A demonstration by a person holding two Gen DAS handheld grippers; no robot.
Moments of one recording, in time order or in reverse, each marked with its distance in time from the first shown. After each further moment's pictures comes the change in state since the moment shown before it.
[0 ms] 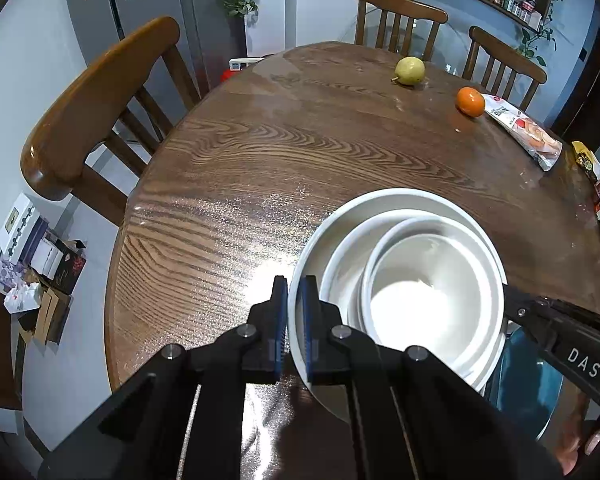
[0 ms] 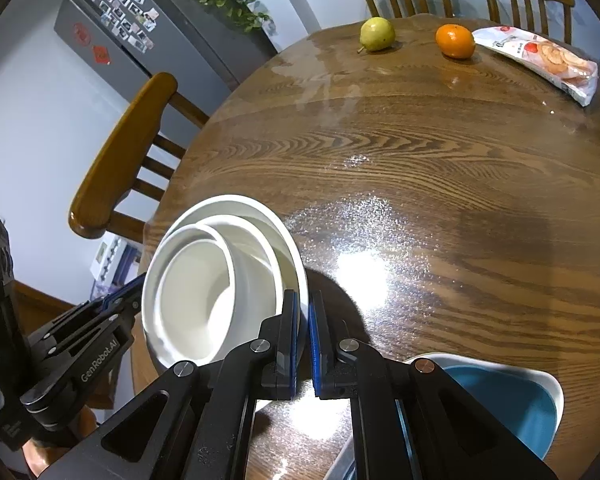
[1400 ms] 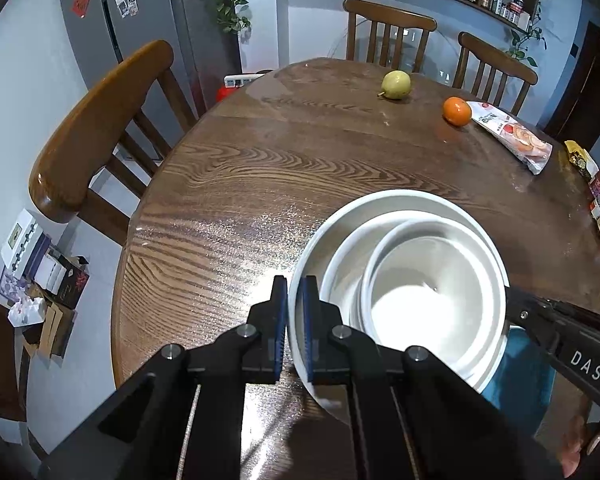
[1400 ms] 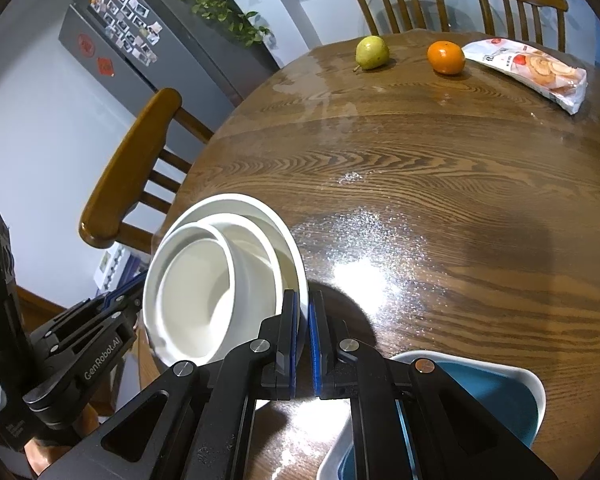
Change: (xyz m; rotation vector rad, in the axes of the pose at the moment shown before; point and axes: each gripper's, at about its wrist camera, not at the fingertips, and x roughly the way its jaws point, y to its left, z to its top) left arm -0.019 -0.012 0.004 0.032 -0.049 0.005; right arm -0.022 -0.001 -0.001 0.006 -0.046 0.007
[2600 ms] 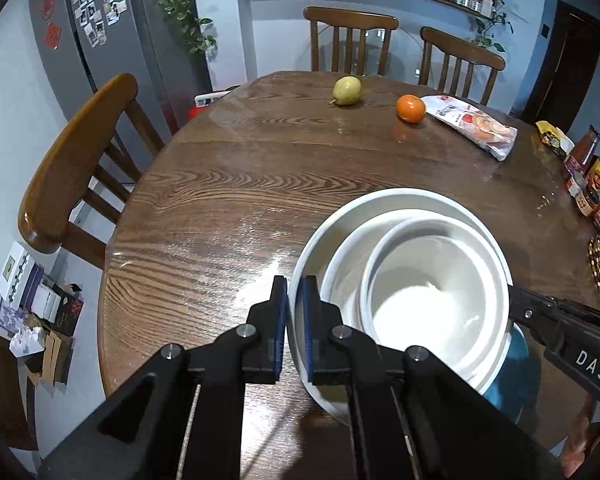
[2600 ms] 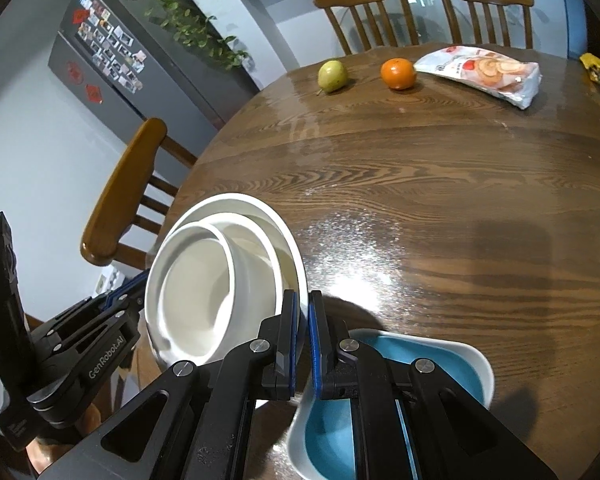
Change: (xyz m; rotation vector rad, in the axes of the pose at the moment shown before) left arm -0.022 -0.049 0.000 0.096 -0.034 -0.045; right arm -0.048 -0.024 -0.015 0.071 -0.074 -0.040
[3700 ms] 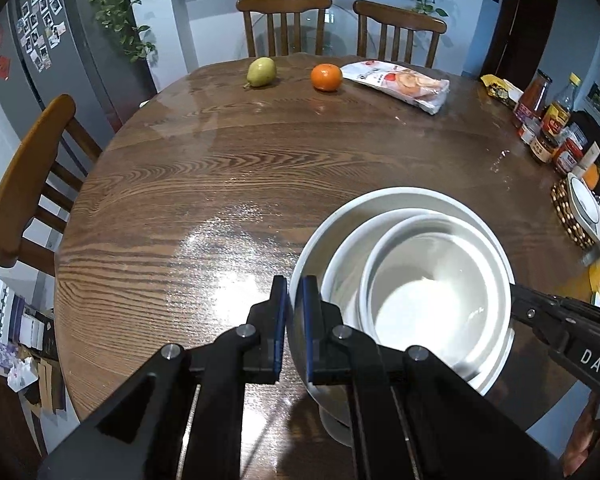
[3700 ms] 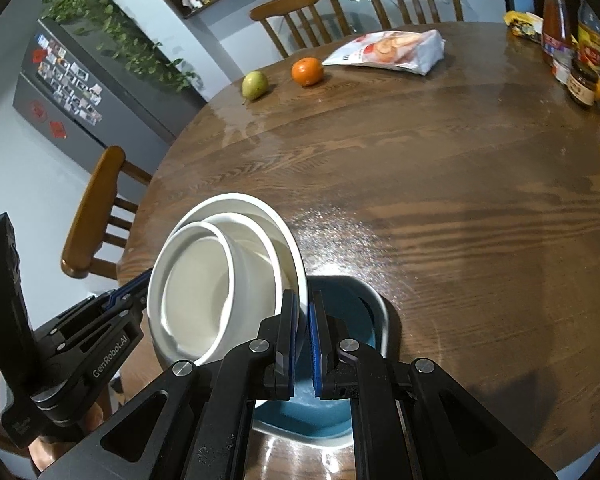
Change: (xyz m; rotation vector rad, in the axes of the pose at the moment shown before) left arm -0.004 -0.075 -0.027 0.141 0.044 -0.111; right arm -0.051 -0.065 -0.041 0.147 -0.029 -0.090
